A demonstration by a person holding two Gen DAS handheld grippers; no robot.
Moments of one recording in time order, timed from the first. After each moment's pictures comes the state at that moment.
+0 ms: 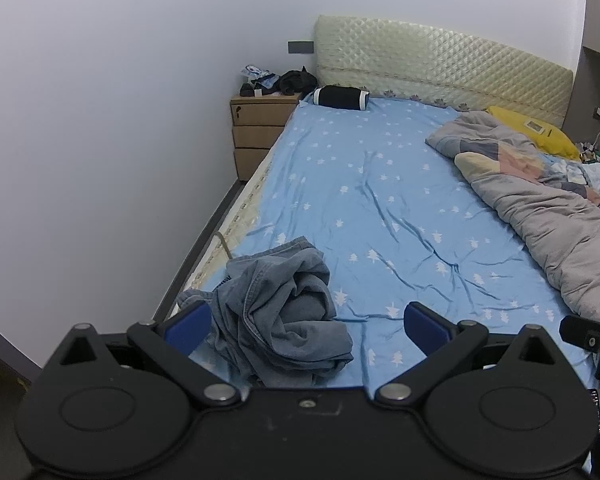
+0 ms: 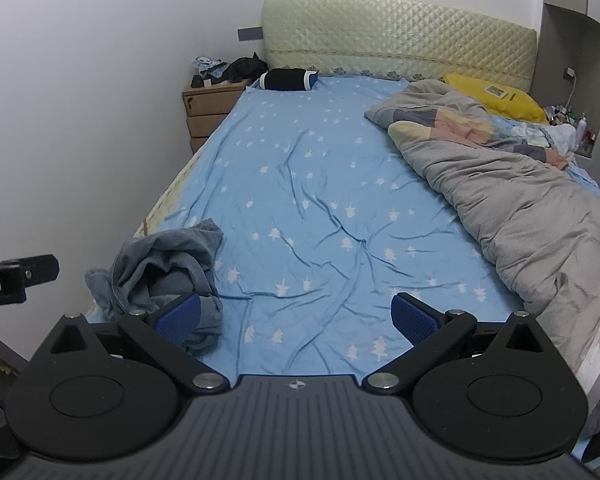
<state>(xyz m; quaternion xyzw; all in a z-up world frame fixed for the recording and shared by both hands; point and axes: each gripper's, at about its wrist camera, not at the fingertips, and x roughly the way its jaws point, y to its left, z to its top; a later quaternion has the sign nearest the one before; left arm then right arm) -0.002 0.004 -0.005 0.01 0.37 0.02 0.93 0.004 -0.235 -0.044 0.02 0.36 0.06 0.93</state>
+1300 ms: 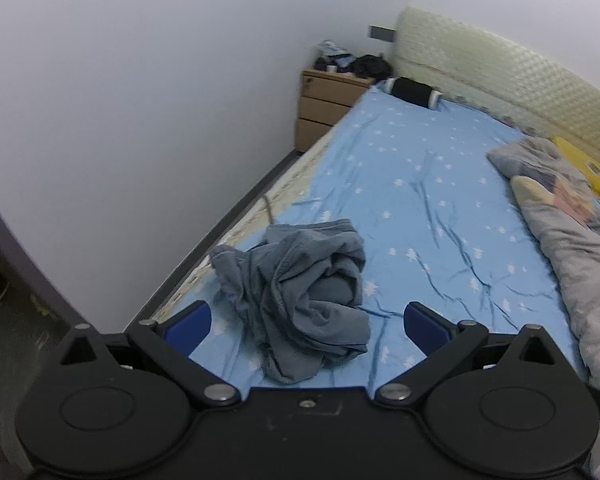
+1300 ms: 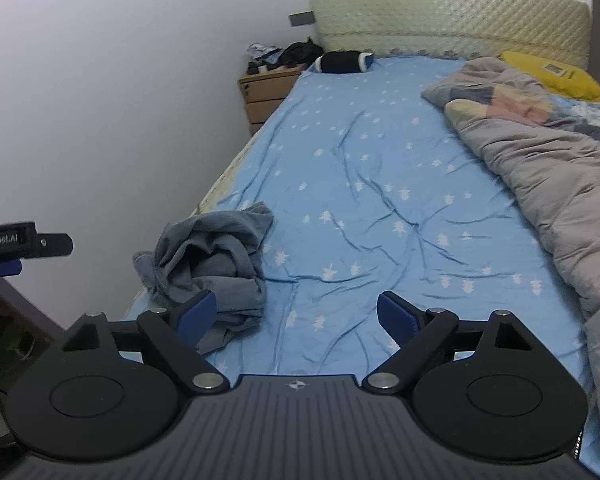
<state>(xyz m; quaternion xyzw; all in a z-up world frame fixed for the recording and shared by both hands) -0.001 0.008 0.002 -0.08 0.39 0.14 0.90 0.014 -0.252 -0.062 0.06 0.39 0.17 0.90</state>
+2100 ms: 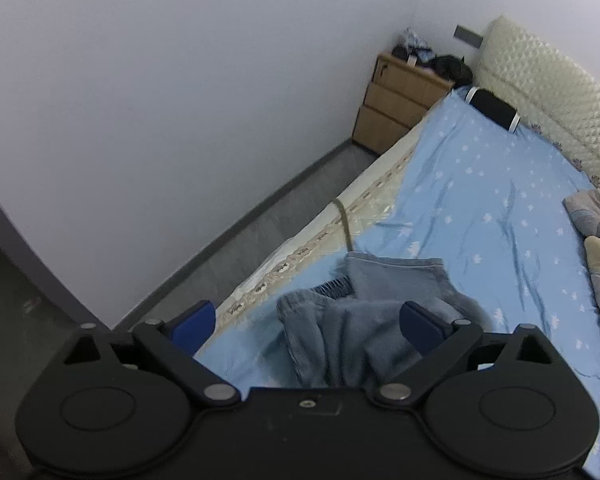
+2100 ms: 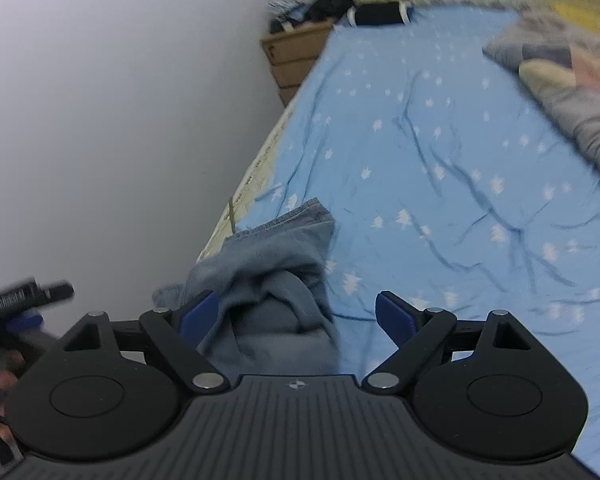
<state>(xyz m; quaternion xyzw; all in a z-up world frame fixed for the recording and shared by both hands) 0.137 0.209 -0.092 -0.16 0.42 0.18 0.87 0.193 -0.123 -0.118 0.10 0.47 0.19 0.85</state>
